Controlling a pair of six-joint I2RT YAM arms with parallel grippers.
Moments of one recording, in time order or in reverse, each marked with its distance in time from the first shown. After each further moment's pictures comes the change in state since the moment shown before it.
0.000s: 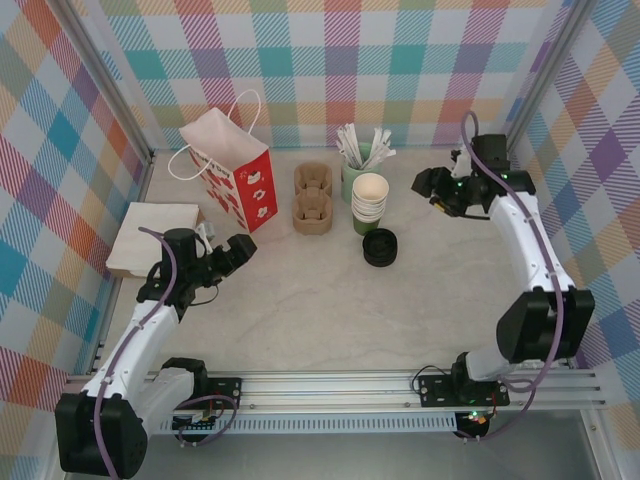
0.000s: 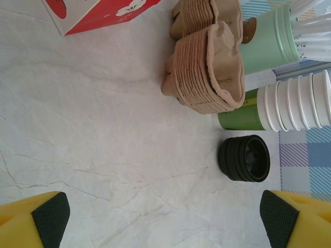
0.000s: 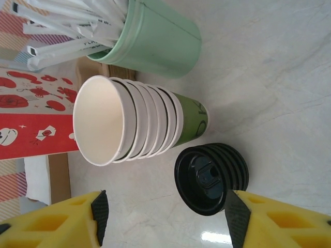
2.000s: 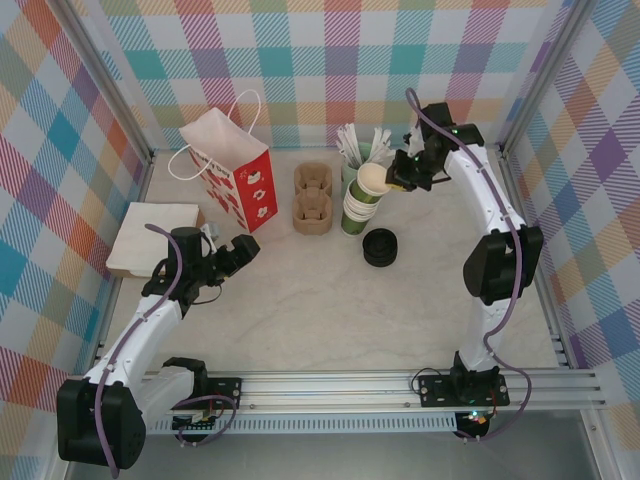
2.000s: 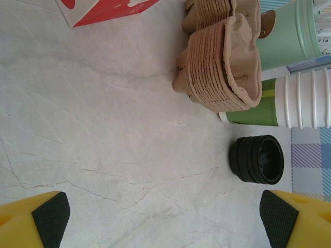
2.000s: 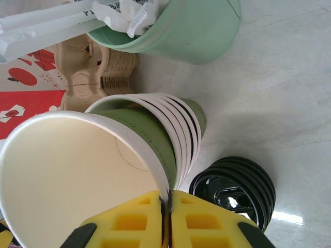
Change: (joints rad) left arm -0.025 0.054 0.000 0.018 -0.034 -0.003; right arm 0.164 0.435 0.542 -0.302 0.077 -0.097
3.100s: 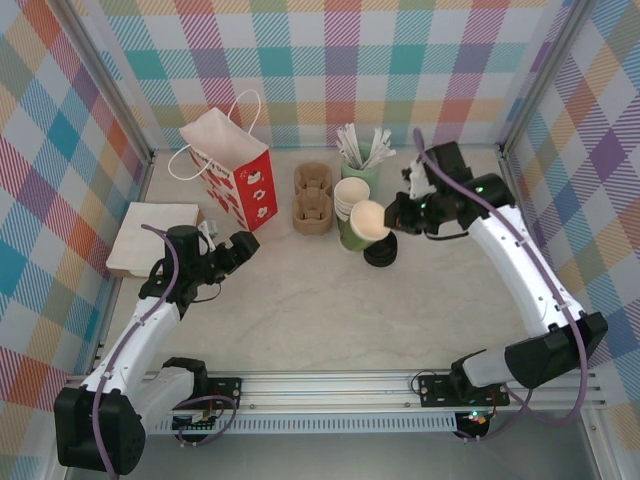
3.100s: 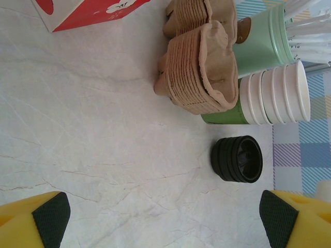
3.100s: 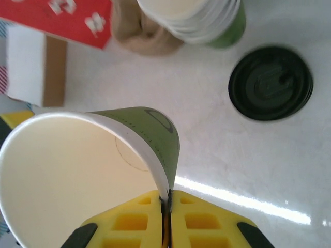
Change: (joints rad) left arm -0.001 -0.030 0.018 0.000 0.030 -0.037; right arm 0.212 -0.567 -0.501 0.034 0.052 0.089
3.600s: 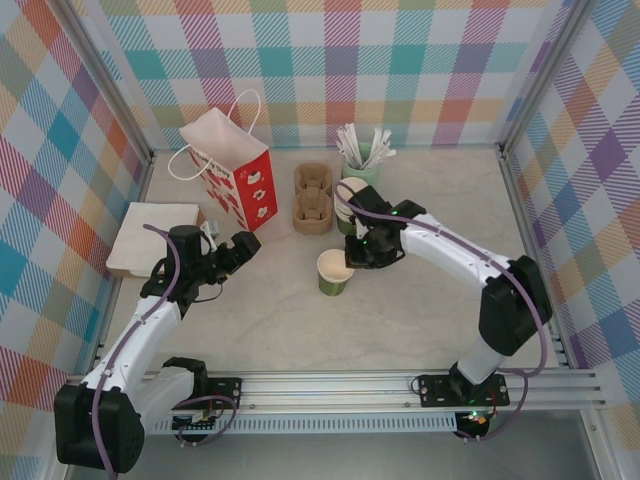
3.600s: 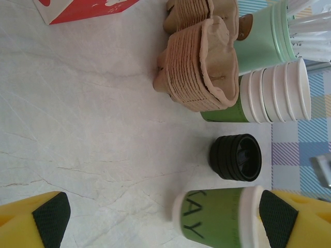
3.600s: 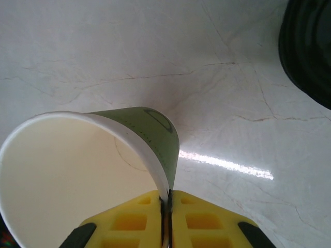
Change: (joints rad) left arm -0.012 0.010 0.000 0.003 0.000 -0.016; right arm 0.245 0.259 -0.203 0.237 0.161 0.080
